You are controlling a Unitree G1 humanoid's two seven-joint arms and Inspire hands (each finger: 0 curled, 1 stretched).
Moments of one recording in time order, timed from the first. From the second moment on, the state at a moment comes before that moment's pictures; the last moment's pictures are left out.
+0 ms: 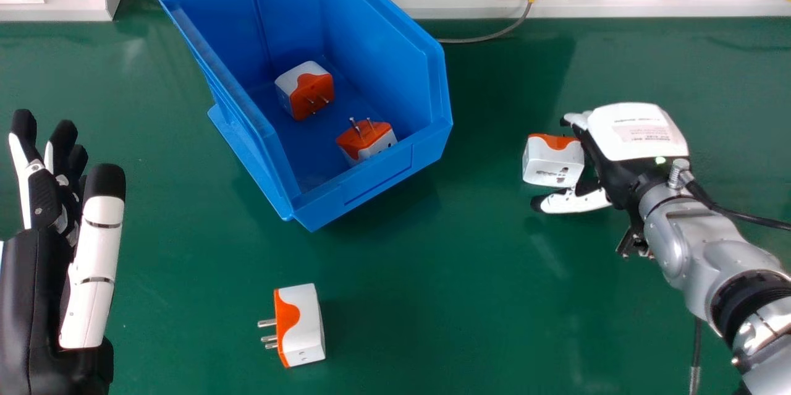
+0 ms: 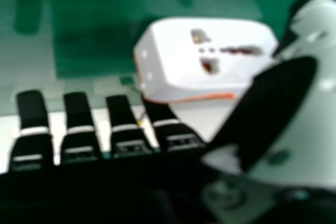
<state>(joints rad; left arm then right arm) 0.50 0.02 0.24 -0.53 -0.10 -0.21 -0.05 -0.87 -0.38 0.57 1.30 -0.79 -0.10 -0.30</state>
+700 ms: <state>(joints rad) 0.55 0.03 0.26 -0.57 -0.12 -0.20 -0.07 -0.90 -0.37 0.59 1.30 -0.79 -0.10 -0.22</state>
